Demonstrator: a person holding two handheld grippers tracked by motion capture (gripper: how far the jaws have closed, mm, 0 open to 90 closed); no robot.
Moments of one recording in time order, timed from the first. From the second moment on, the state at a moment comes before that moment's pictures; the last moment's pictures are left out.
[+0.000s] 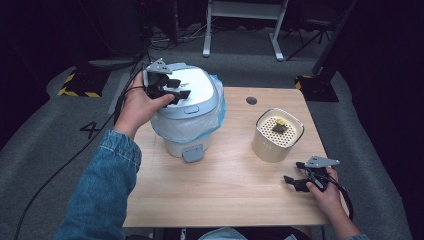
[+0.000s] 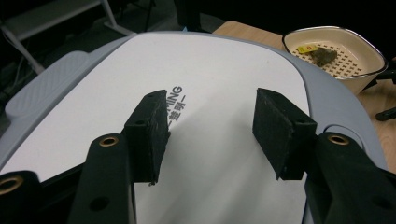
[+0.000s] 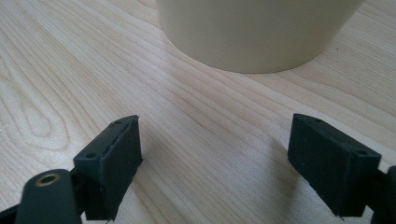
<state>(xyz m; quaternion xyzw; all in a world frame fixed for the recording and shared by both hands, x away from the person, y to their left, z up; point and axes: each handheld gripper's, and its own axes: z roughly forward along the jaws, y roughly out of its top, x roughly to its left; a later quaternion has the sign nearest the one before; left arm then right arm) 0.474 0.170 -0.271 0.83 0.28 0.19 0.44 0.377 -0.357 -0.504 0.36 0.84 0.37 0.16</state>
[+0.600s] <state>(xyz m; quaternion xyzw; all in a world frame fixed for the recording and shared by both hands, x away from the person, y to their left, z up) 0.416 0.170 -0.261 0.81 0.26 0.17 0.49 0.377 -0.357 -0.504 0.36 0.84 0.37 0.16</state>
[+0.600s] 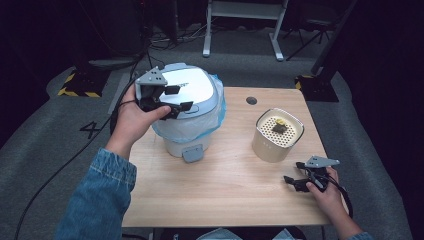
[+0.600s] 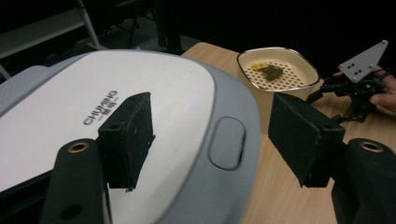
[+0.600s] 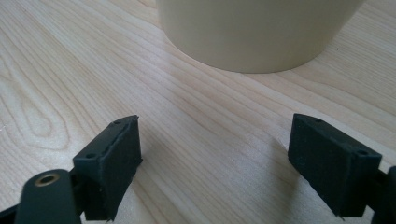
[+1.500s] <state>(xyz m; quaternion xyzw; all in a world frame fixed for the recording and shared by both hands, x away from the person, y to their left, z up) 0.328 0.199 -0.324 0.82 0.32 0.18 0.44 0.377 -0.356 -0.504 0.36 0.84 0.37 0.17</state>
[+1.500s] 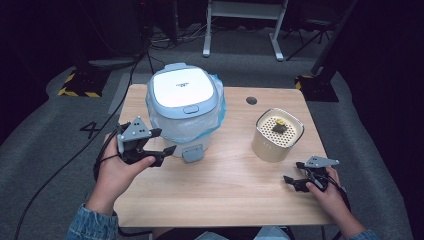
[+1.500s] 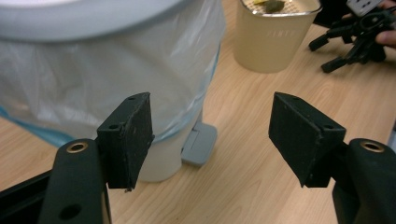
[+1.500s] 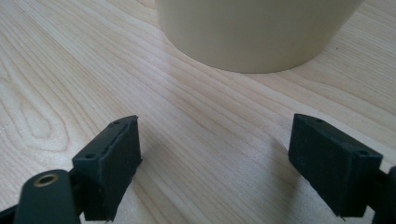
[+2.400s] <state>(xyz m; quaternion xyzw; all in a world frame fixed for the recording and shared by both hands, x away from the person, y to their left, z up) 0.325 0.223 -0.438 0.81 0.38 0.16 0.41 0.377 -0.356 -0.504 0.36 0.84 0.37 0.17</state>
